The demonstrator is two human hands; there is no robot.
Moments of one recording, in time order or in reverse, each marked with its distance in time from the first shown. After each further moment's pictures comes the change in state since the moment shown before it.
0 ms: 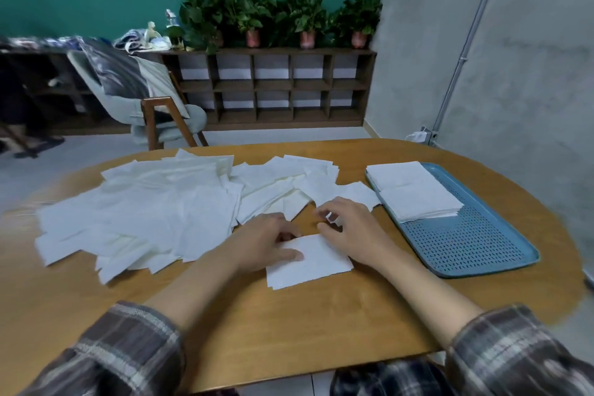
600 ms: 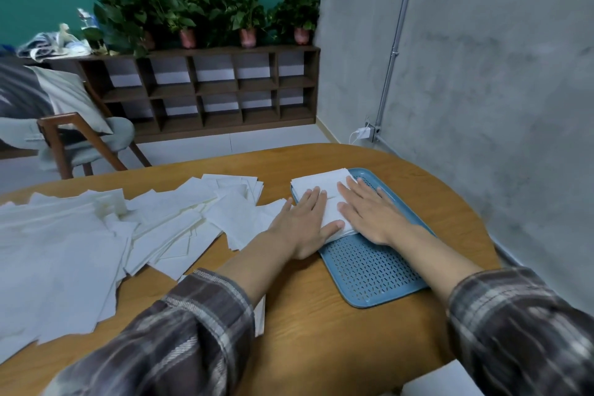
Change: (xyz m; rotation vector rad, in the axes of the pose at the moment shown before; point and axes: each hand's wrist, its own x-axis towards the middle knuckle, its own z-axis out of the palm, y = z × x) left_hand 0.197 0.156 0.051 0.208 -0.097 0.048; right_hand 0.008 0.181 -0.125 -0.399 -0.203 0.314
